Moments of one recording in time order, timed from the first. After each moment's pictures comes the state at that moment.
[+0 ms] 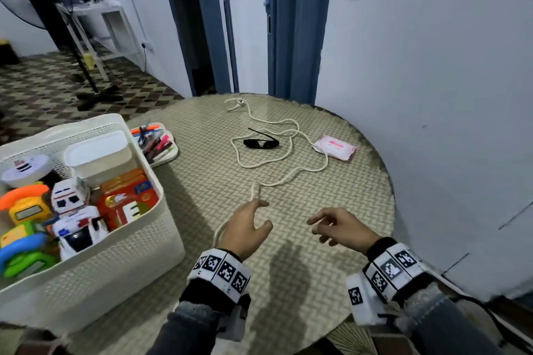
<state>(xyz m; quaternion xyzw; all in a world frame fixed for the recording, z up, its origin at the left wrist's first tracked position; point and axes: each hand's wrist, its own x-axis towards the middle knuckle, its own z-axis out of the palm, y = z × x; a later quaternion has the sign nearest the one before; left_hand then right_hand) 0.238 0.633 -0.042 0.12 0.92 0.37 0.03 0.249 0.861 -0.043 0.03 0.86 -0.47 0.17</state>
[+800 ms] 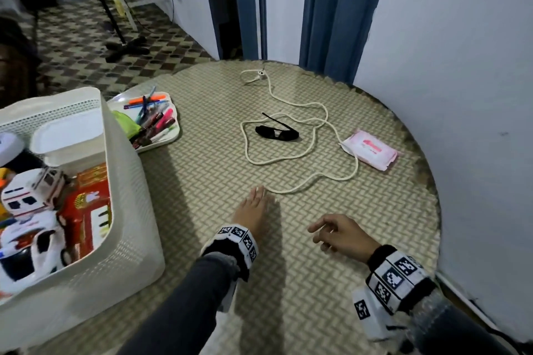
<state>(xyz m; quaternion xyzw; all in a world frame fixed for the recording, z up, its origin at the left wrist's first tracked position) 0.071 0.665 -0.148 0.10 0.97 0.10 0.21 0.115 0.888 -0.106 0.02 0.83 -0.48 0.27</state>
